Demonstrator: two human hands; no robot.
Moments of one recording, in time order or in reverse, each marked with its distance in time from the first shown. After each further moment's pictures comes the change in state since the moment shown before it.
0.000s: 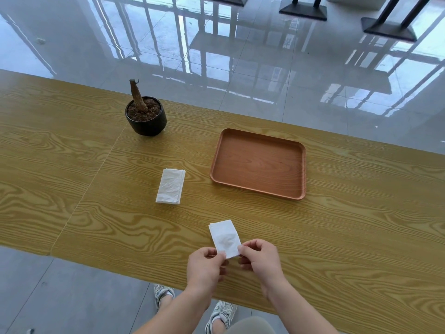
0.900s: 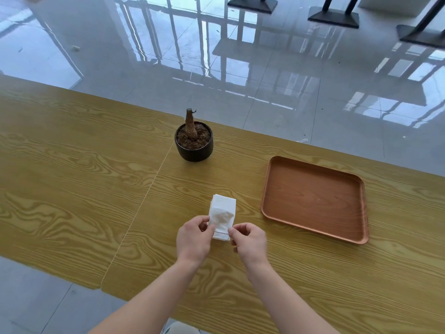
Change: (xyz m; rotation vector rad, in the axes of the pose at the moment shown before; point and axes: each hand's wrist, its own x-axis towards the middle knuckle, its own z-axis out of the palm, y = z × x) left_hand 0.126 0.129 -0.130 0.425 0.213 0.504; right_hand 0.058 -0.083 0.190 -0.119 0.046 -0.155
